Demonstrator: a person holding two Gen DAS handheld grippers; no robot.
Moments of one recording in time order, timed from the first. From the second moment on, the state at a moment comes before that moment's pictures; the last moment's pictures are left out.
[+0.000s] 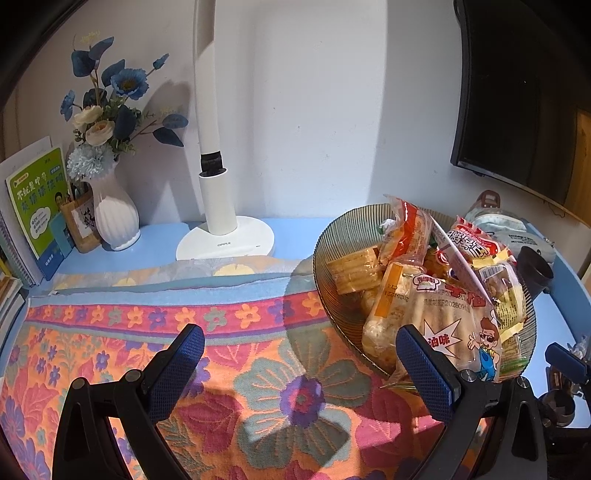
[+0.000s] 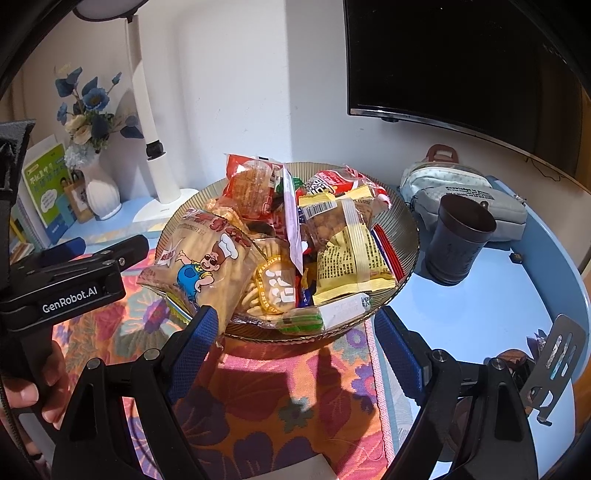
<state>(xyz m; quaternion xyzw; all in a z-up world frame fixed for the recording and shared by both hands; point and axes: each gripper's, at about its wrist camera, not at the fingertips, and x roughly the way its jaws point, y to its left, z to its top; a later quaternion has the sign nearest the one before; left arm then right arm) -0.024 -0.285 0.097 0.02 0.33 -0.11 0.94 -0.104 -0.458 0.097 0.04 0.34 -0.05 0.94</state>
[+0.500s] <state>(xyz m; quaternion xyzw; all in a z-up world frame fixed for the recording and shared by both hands) -0.027 -0.284 0.097 0.02 0.33 -0.11 0.94 -0.105 -0.456 0.096 0.04 0.34 -0.05 0.94</state>
